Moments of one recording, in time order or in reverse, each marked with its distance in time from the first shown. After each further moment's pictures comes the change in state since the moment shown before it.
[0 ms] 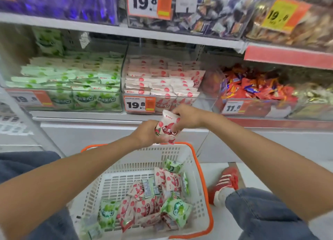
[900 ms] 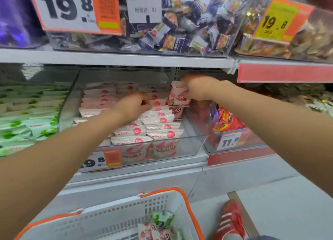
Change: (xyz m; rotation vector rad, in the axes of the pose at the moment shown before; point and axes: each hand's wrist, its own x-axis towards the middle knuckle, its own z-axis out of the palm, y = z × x) left_hand 0.216 0.045 -0.087 0.464 0.190 0.174; right_hand 0.089 0.103 -0.159 -0.511 0.362 0.219
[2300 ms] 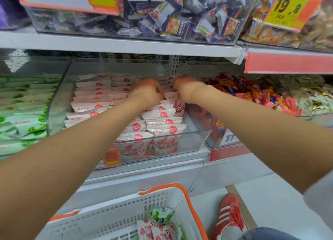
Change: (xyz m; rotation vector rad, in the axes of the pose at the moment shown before) left_hand 0.034 0.039 0.014 -0.180 0.075 -0.119; right_hand 0.032 -0.020 0.039 -0.053 -0.089 0.106
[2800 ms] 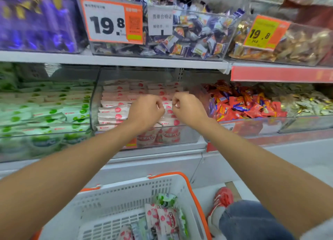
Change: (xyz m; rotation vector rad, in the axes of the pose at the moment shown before) left_hand -0.112 0.005 -0.029 0.032 0.183 0.033; right_hand -0.104 -0.042 0.010 0.480 0.405 -0.009
